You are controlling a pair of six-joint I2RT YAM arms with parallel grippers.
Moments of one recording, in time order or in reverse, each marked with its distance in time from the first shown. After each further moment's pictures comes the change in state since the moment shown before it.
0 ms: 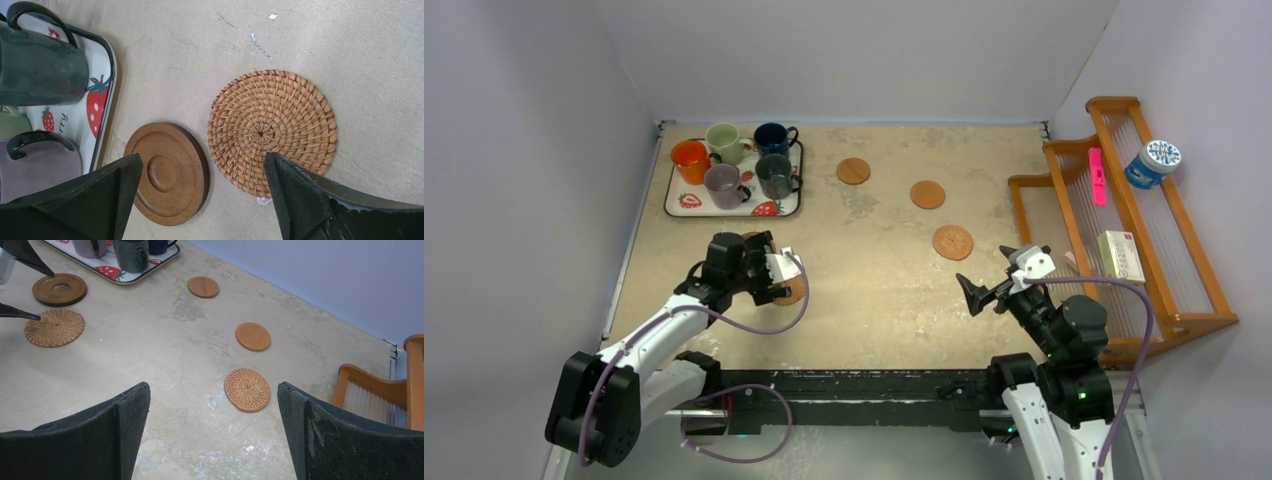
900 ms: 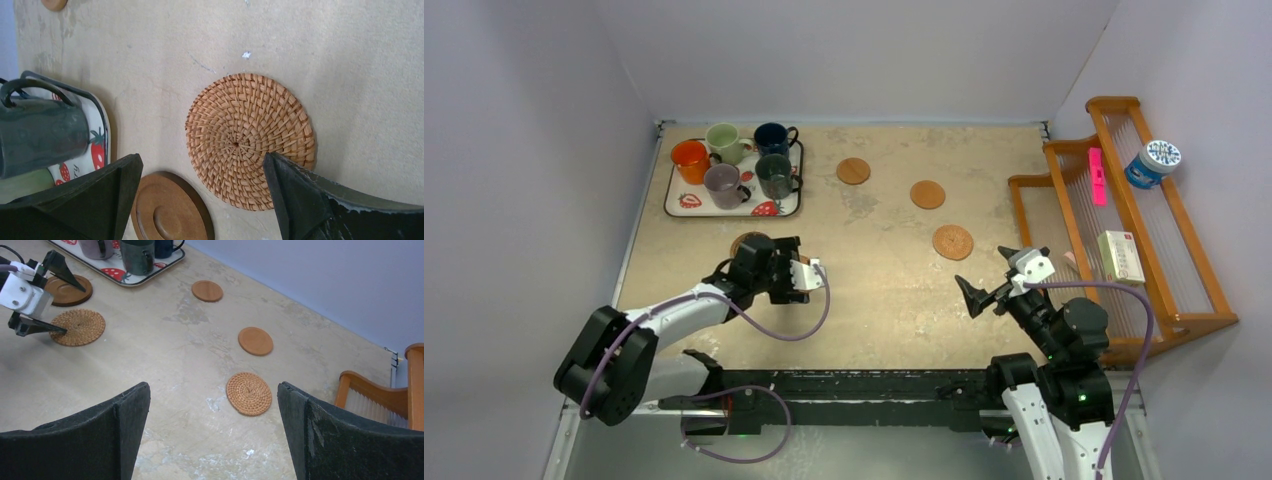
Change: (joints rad) left arm -0.181 0.192 0.012 0.162 -0.113 0.088; right arm 0.000 -0.020 -0.004 0.005 -0.026 -0.010
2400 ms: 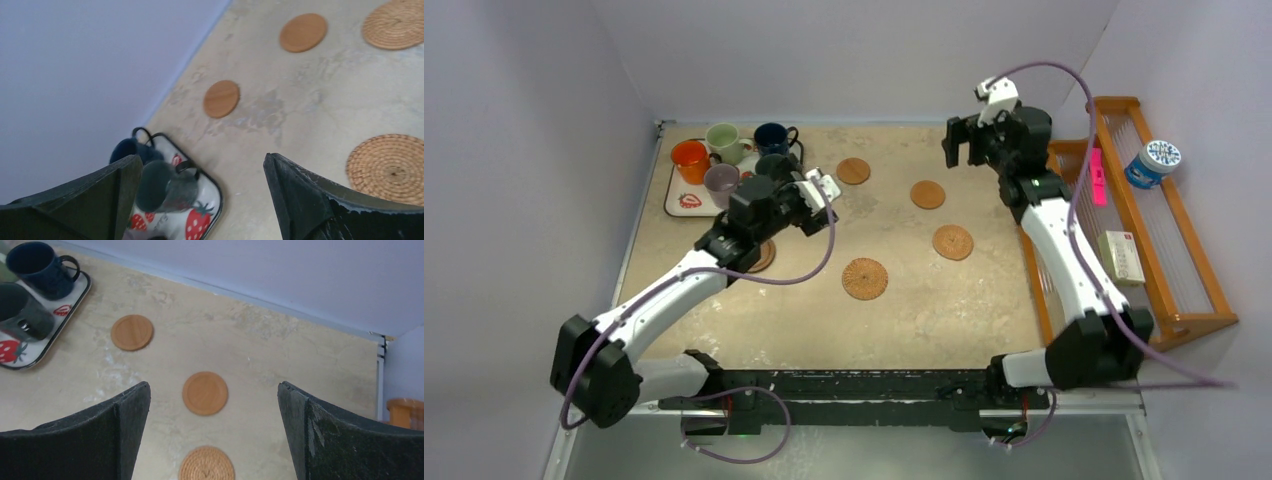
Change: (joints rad) left arm -0.113 0.038 0.502 -0.009 -0.099 -0.394; right arm 0.006 1.137 0.600 0.343 0.254 0.100
